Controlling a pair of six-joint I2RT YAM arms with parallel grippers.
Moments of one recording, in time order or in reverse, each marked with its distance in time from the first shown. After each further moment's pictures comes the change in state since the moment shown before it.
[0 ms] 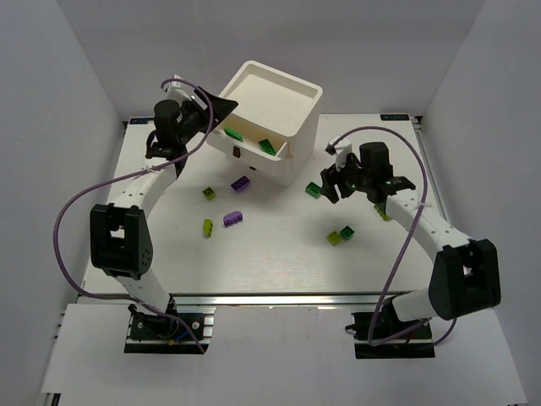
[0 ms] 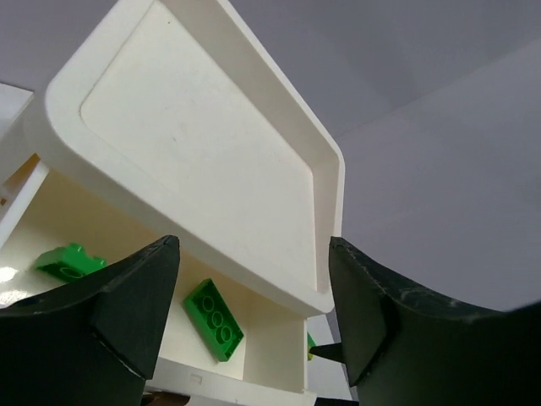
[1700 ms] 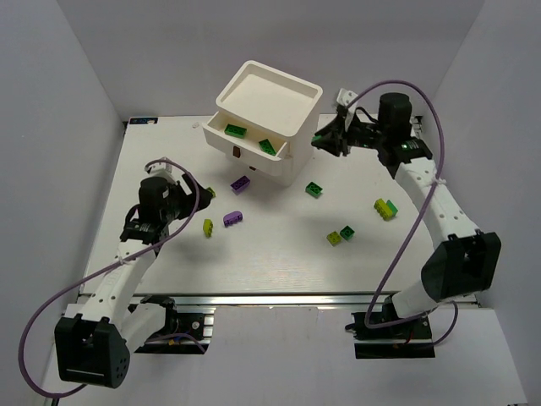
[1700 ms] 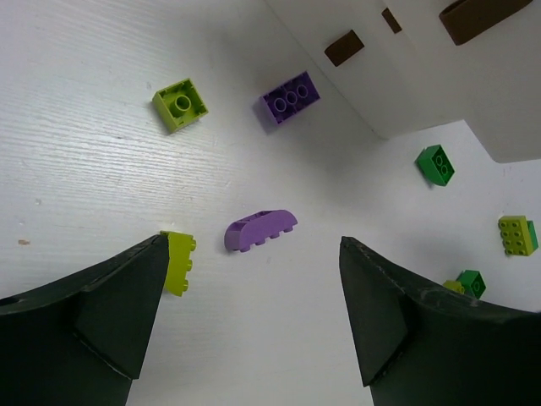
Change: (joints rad) left arm 0.016 -0.730 -0.670 -0.545 -0.297 0.354; right arm -0.094 0.098 0.403 -0.017 -0.518 -0.155
